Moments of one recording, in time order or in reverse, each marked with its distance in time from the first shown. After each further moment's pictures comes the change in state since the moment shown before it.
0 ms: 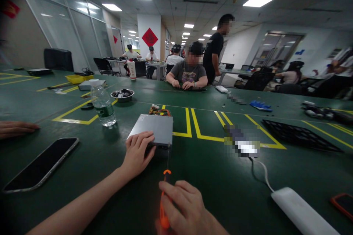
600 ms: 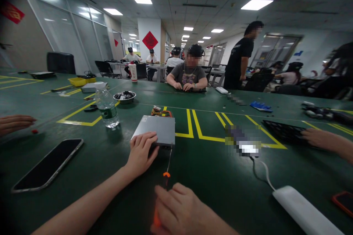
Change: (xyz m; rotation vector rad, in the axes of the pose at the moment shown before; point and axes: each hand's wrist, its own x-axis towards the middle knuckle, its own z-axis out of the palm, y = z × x) left_hand 0.000 -0.002 0.001 -0.014 0.005 0.014; right_hand 0.004 -0.005 0.009 0.044 -0.209 -0.118
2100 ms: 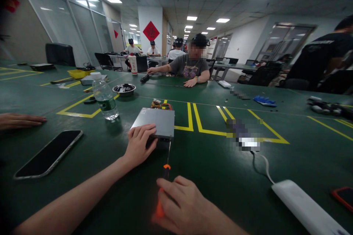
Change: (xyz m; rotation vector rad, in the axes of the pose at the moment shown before) left_hand 0.000 -0.001 0.001 0.024 -0.002 0.011; right_hand -0.014 -0.001 -0.003 0.086 0.010 0.077
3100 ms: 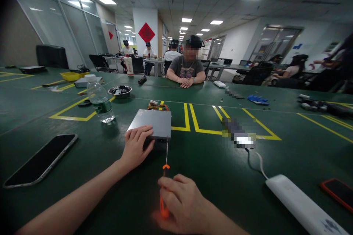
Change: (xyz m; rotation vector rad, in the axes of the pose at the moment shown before) left_hand 0.000 0.000 -0.001 0.003 0.003 0.012; right_hand 0.004 -0.001 -0.003 0.008 0.071 0.083
